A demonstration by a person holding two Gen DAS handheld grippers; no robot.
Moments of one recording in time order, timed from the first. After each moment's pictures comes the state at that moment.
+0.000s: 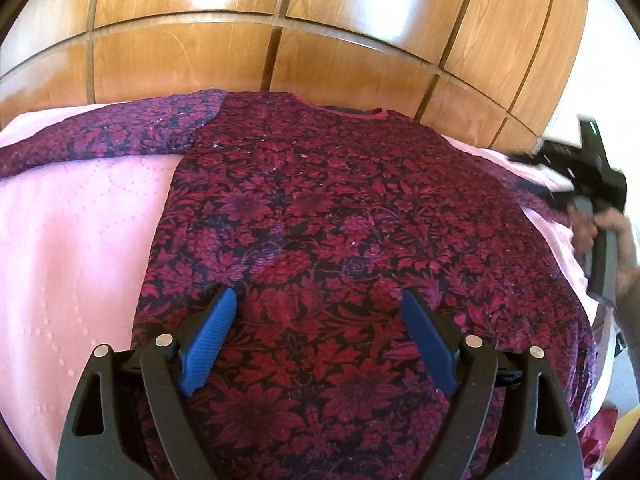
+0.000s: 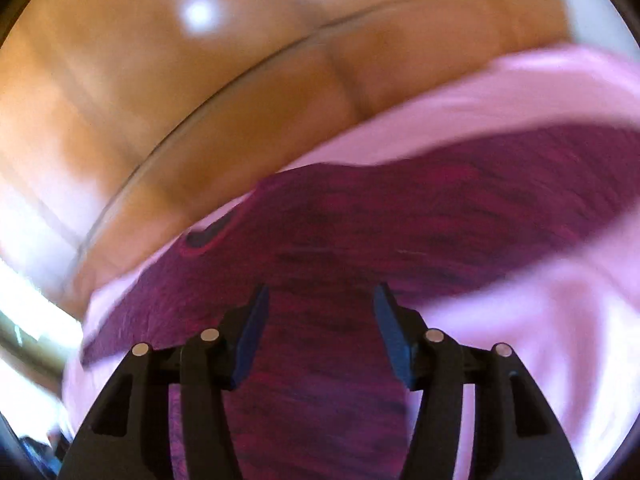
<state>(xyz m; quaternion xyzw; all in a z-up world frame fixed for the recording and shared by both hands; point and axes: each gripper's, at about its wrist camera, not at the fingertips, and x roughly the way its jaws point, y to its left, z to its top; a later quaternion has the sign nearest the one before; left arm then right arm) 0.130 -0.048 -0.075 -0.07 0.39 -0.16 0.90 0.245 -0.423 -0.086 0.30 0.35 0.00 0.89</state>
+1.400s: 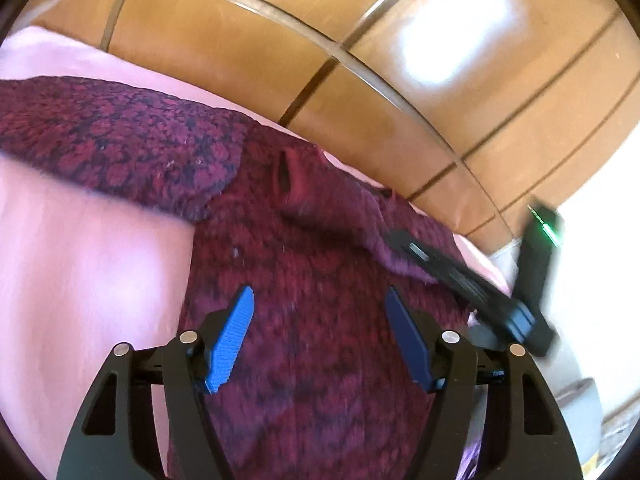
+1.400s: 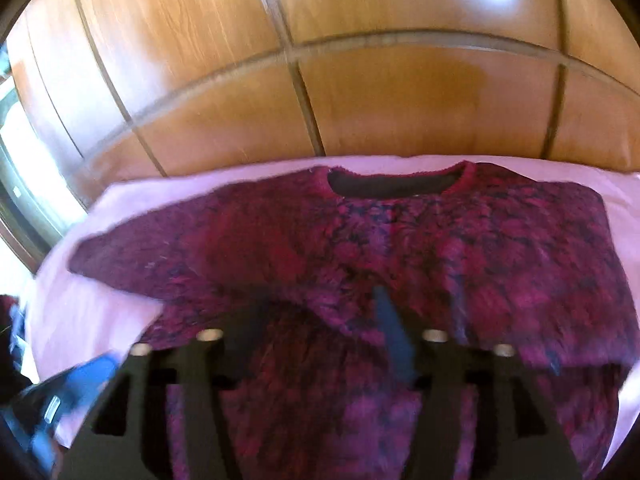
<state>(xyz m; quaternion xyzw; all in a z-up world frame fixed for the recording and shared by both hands) 0.231 0.016 -0.031 -0.28 0.41 -0.17 0.85 0.316 -0.207 -0.084 0.09 0.37 0.15 0.91</state>
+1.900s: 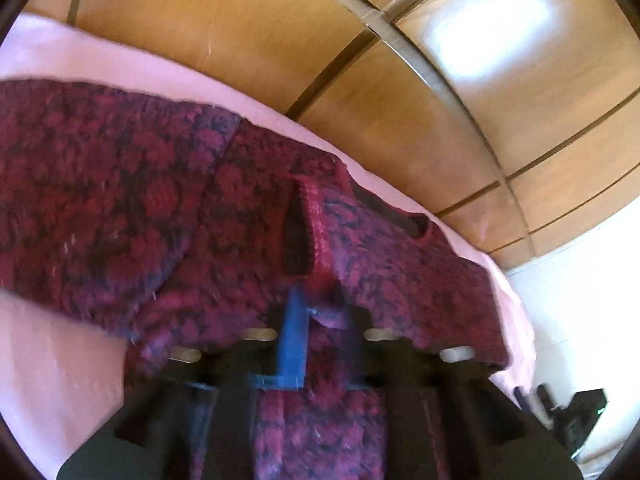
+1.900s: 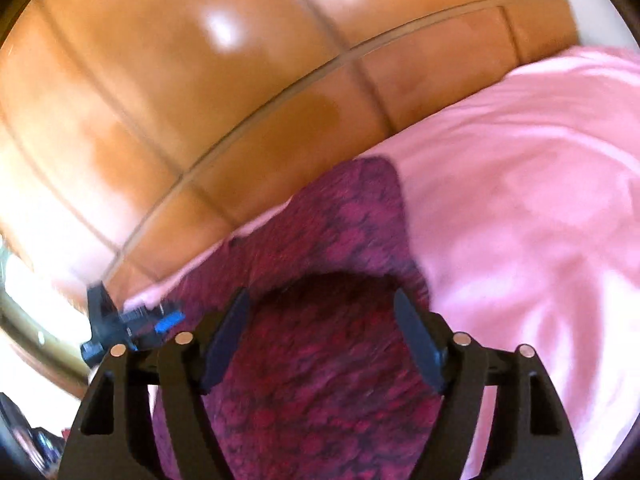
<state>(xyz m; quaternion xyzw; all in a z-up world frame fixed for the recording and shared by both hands) 0.347 -0.014 -0.055 -0.29 0.46 -0.14 0.83 0.214 -0.396 -0.060 0.30 0.30 0.06 0.90</state>
